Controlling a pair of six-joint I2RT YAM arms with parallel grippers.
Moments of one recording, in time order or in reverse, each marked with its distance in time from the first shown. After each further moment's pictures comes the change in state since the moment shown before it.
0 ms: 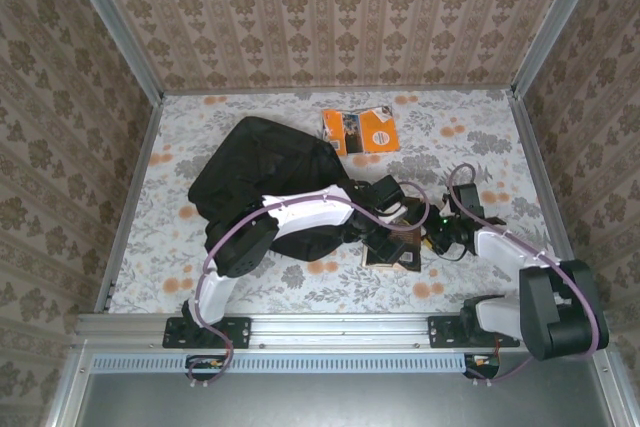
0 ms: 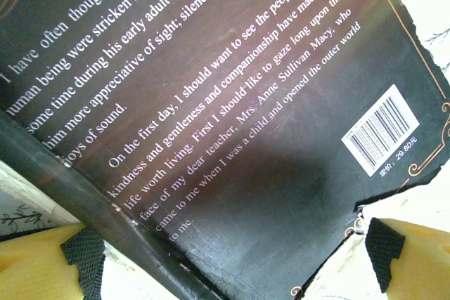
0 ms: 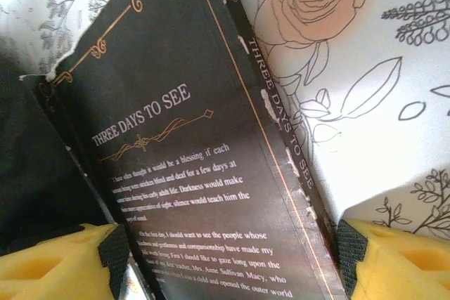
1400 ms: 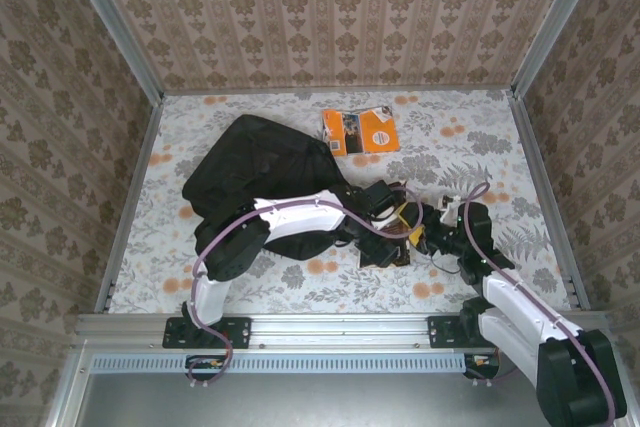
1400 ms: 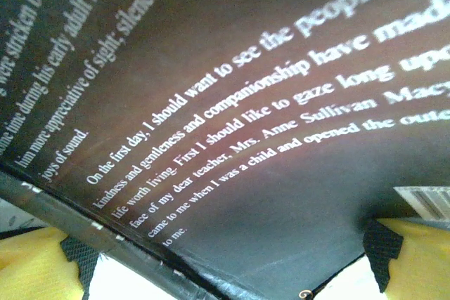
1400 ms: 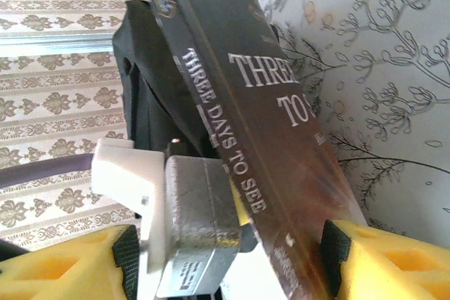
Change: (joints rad) left arm -0.005 -0.071 -0.116 0.062 -0.024 0.037; right arm 0.067 -0.358 -0.243 0.407 -0.164 0.332
